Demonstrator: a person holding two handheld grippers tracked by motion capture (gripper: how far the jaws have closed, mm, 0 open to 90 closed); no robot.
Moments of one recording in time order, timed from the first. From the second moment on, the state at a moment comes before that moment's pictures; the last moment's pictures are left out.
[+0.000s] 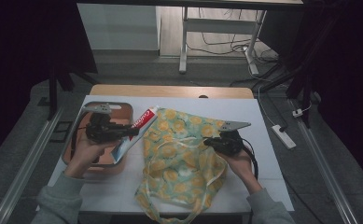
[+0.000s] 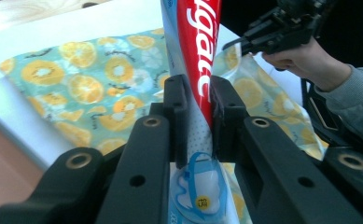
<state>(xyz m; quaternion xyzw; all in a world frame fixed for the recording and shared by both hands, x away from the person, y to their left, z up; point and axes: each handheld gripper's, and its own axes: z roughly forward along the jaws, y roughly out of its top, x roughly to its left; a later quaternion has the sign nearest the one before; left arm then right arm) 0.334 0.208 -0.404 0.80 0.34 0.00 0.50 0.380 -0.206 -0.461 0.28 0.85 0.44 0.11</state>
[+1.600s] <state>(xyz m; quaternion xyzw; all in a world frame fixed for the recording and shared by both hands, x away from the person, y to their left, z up) 0.309 0.061 -0.436 0.90 0.20 -0.03 0.38 0.375 -0.212 -0.422 0.27 0.81 0.50 0.12</state>
